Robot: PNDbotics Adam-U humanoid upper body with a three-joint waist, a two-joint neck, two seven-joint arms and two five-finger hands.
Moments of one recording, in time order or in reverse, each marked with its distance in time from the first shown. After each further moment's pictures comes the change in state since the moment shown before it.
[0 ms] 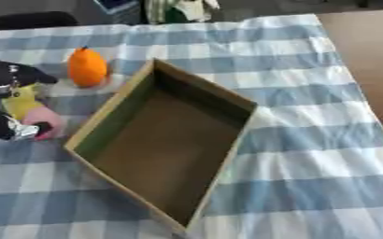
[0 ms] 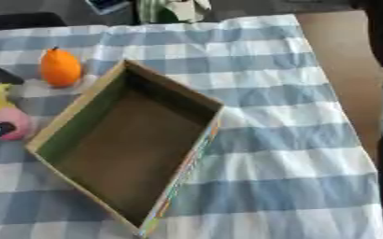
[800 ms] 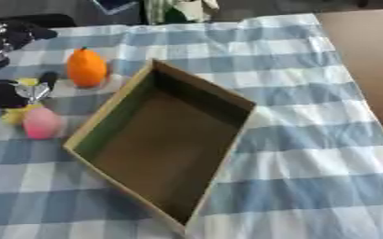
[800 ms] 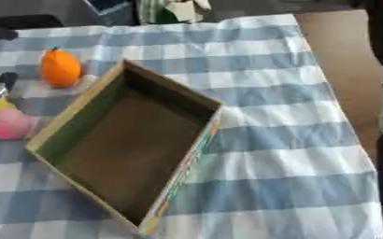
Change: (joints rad) left arm -0.006 -0.001 -0.013 -0.044 -0.016 0.093 0.293; right arm 0.000 0.000 0.000 -0.002 0.000 0.003 -0.007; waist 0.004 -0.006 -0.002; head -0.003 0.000
